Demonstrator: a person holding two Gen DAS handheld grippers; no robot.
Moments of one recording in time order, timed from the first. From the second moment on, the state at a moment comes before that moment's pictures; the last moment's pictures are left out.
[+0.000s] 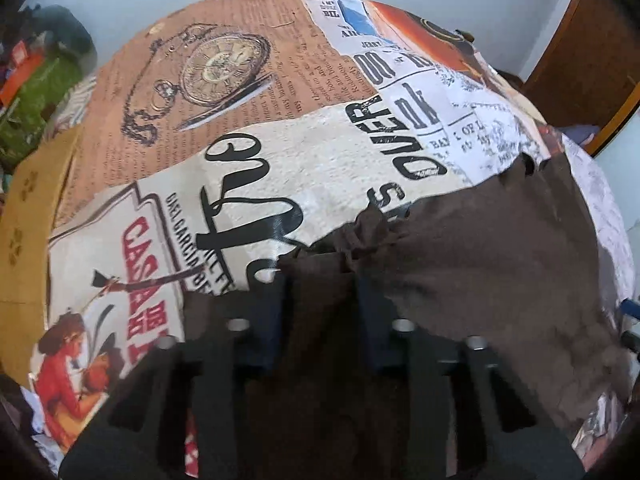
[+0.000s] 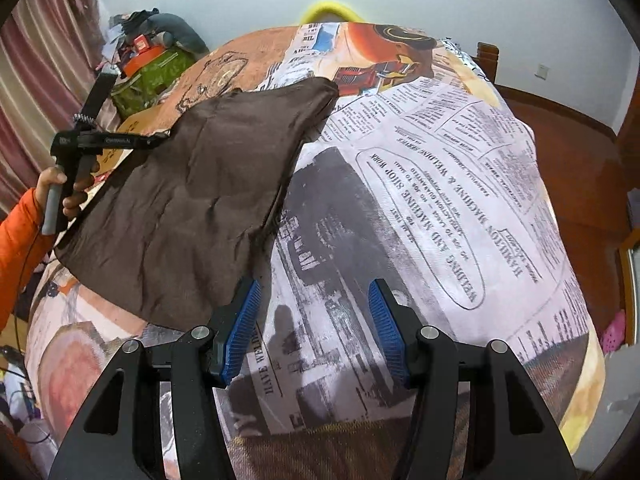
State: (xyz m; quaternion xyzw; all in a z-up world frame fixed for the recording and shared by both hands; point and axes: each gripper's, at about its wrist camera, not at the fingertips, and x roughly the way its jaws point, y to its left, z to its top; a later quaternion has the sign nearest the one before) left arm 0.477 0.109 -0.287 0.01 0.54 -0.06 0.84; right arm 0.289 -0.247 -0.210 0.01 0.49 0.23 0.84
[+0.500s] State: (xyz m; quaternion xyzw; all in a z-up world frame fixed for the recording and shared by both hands) left arm 0.417 0.149 -0.274 -0.06 0.56 0.02 0.83; right arm 0.286 -0.205 -0.203 0.01 0.47 0.30 0.83
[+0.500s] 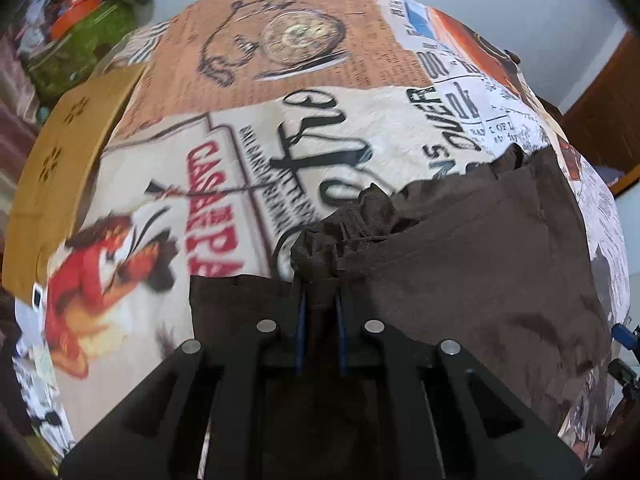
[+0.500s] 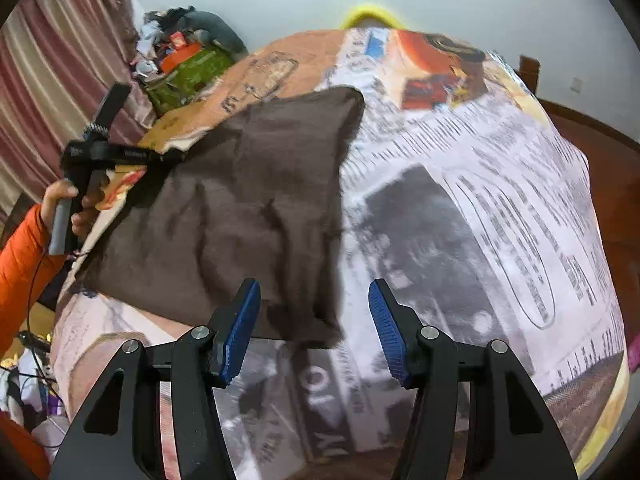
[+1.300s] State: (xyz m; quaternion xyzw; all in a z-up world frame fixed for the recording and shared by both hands) left arm 0.278 0.142 -0.269 -0.10 0.56 0.04 0.82; right arm 0.311 -0.171 -0.234 -0.13 0.47 0.26 0.83
